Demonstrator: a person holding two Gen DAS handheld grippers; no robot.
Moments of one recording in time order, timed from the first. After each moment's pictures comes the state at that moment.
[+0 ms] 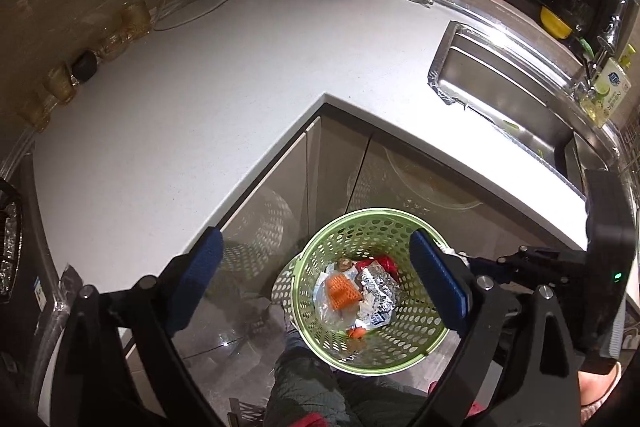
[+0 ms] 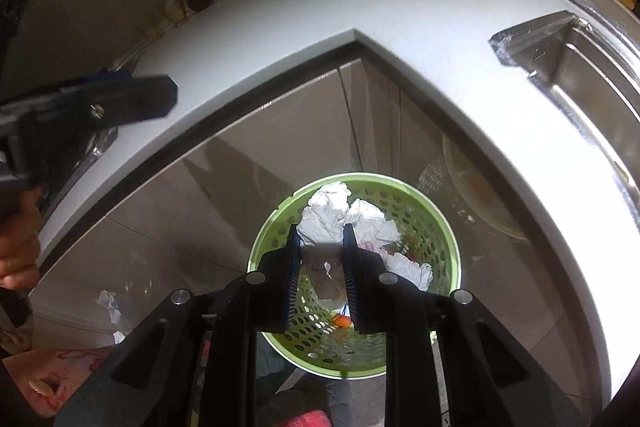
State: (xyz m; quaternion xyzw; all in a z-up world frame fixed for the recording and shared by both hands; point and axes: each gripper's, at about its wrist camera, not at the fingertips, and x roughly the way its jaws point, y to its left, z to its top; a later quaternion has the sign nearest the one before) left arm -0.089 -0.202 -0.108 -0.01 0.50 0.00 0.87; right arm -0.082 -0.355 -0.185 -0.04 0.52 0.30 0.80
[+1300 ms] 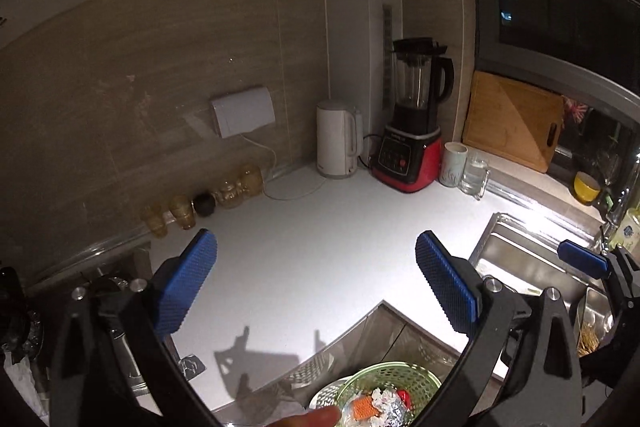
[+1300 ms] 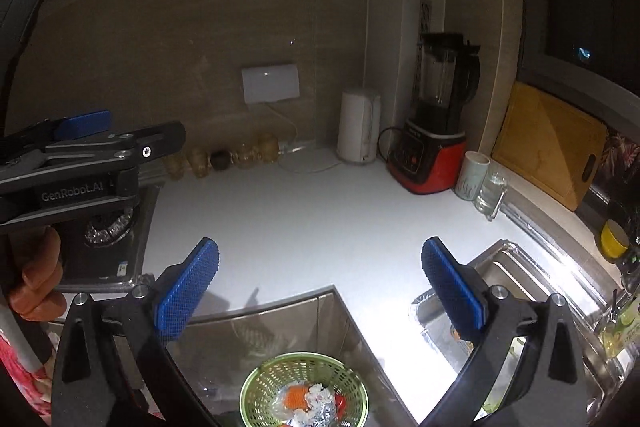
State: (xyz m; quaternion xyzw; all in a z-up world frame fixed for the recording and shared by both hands) left arm -0.130 -0.182 0.163 -0.02 0.26 0.16 0.95; right arm -0.105 -0.348 0.121 -0.09 0.26 0.29 0.92
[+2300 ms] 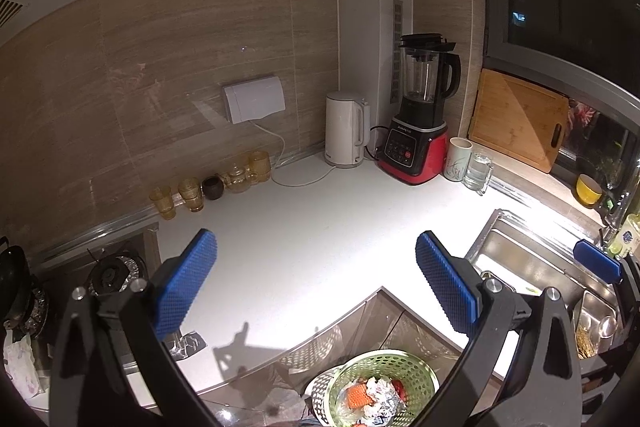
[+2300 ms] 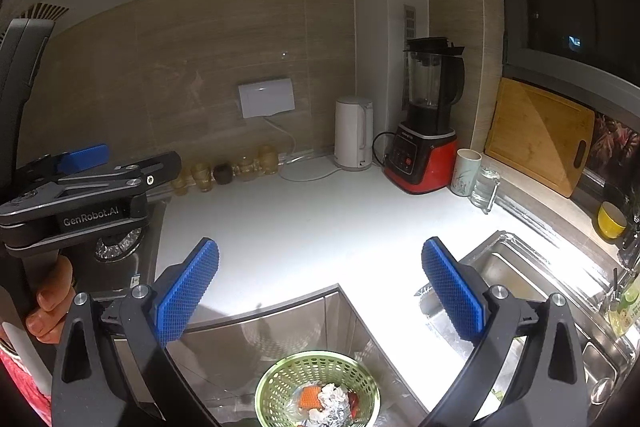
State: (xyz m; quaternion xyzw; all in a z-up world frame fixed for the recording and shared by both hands) left arm -0.147 -0.195 0.153 -0.03 0.28 0.17 0.94; right arm -0.128 -0.368 0.124 -0.06 0.26 0.28 0.92
